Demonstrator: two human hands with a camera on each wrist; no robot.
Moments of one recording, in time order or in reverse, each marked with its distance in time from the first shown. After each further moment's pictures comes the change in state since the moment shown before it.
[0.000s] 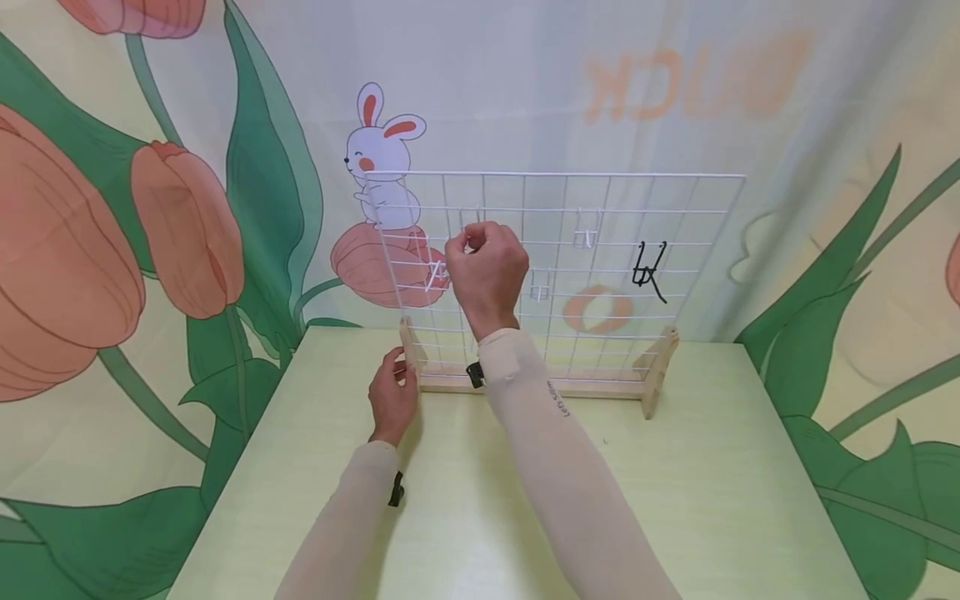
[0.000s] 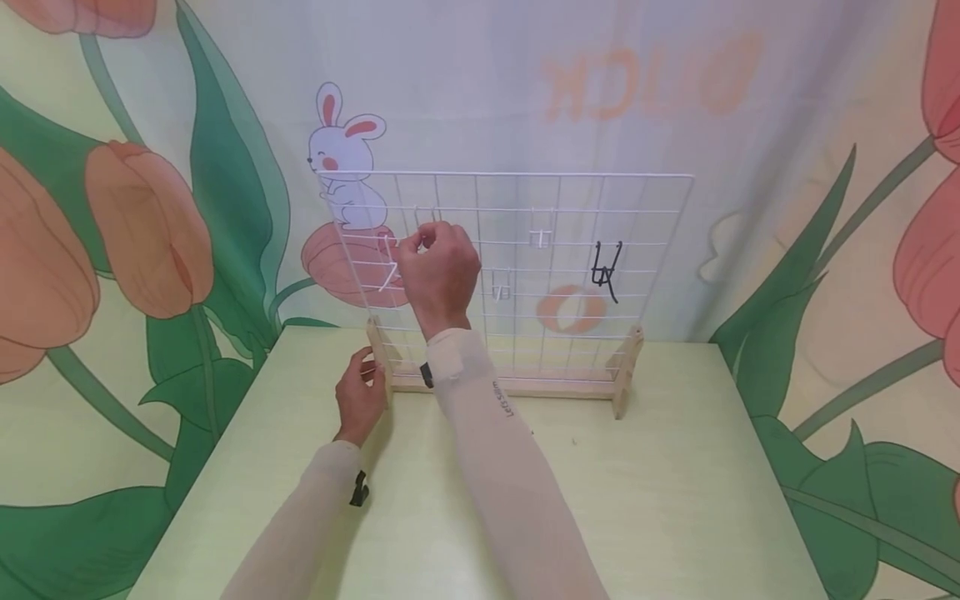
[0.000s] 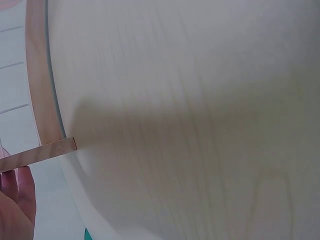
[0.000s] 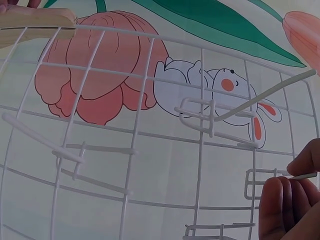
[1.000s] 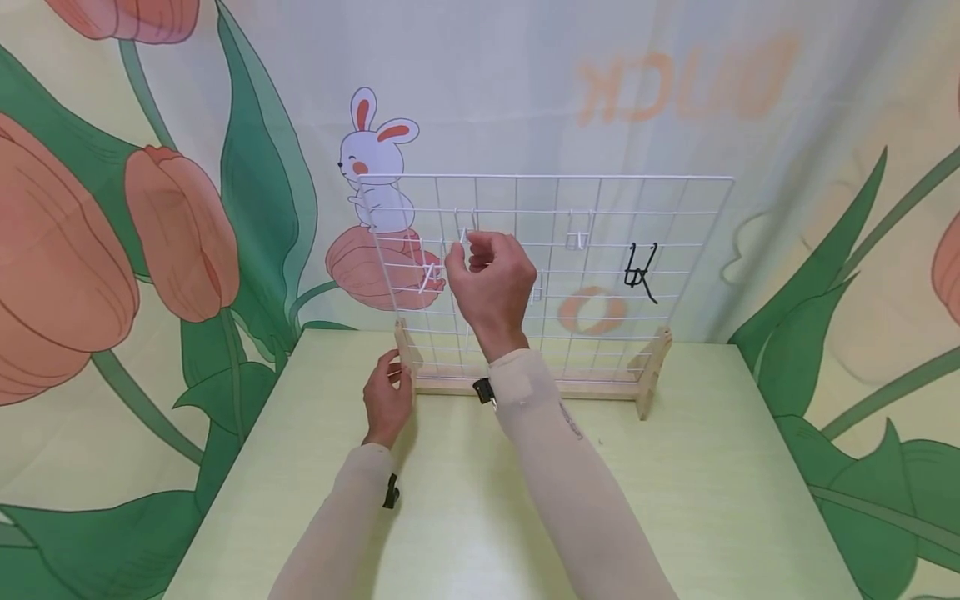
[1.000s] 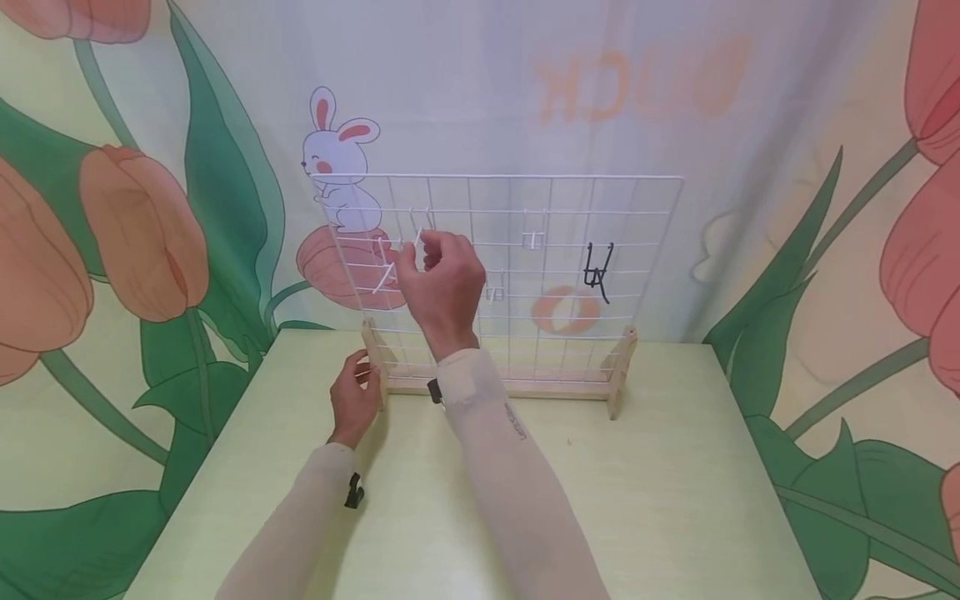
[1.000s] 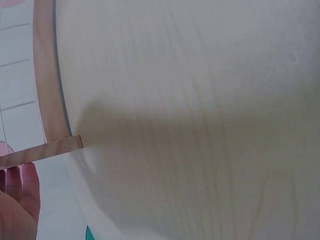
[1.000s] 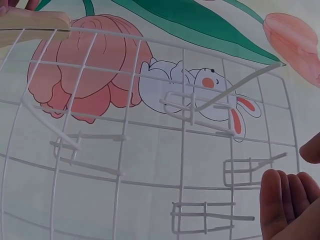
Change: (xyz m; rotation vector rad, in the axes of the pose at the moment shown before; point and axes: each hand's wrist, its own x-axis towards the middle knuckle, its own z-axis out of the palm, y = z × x) left_hand -0.001 0.004 -0.003 -0.022 -0.007 0.012; right_hand -0.008 0.006 -0.027 0.146 0.011 -0.095
